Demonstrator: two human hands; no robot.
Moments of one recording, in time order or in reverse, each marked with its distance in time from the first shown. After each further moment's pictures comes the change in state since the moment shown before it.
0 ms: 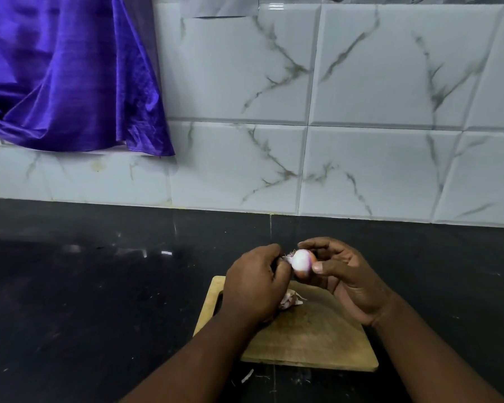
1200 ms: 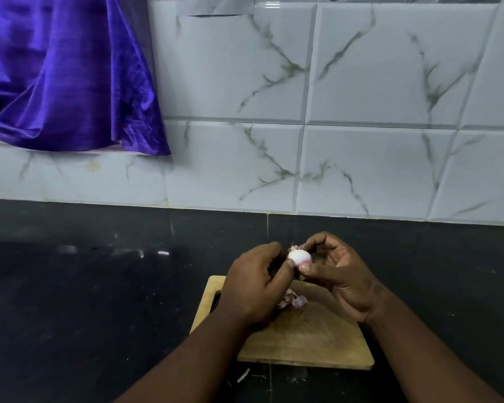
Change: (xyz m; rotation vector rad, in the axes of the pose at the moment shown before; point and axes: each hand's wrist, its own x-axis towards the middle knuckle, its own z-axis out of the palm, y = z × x) left_hand -0.003 -0.005 0.000 -0.195 -0.035 0.106; right_hand 0.000 0.000 0.000 -0.082 0.038 -0.009
